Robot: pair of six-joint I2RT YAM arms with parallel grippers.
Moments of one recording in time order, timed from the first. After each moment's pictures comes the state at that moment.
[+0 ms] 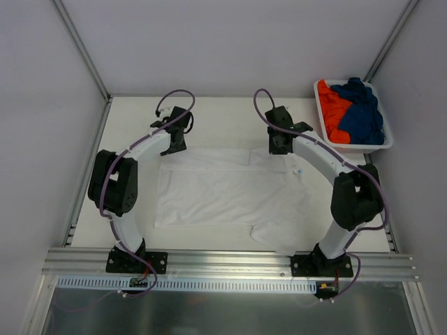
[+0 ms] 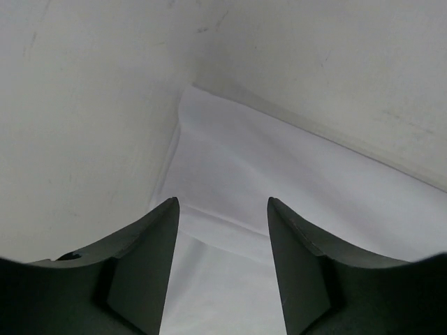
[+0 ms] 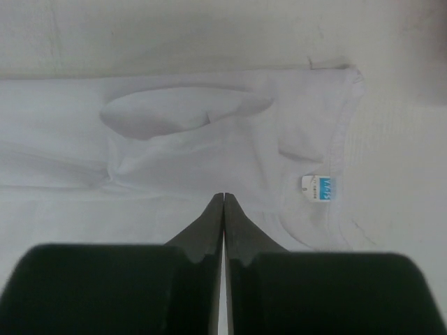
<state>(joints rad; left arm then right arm) -0.35 1.78 1.33 -0.61 -0.50 -0.59 0.46 1.66 1.37 -0.68 0.34 0.36</state>
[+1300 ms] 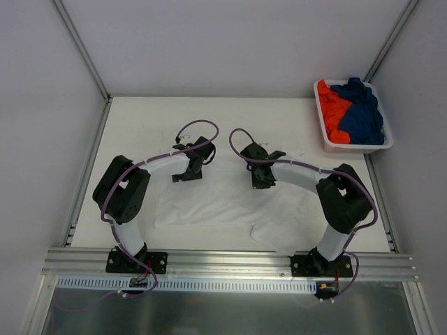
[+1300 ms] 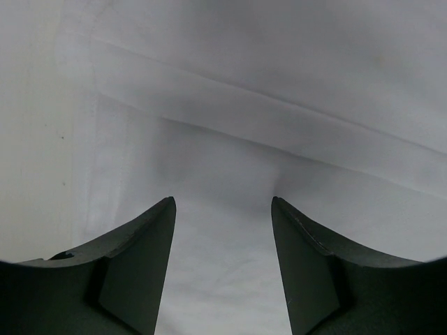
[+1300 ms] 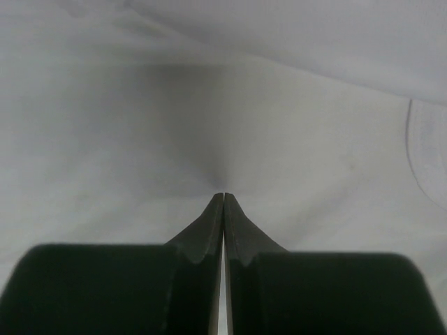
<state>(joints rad) -0.60 1.77 1.10 -0.65 -0.54 -0.74 0.70 1.73 1.07 -0.62 0.32 0.58</state>
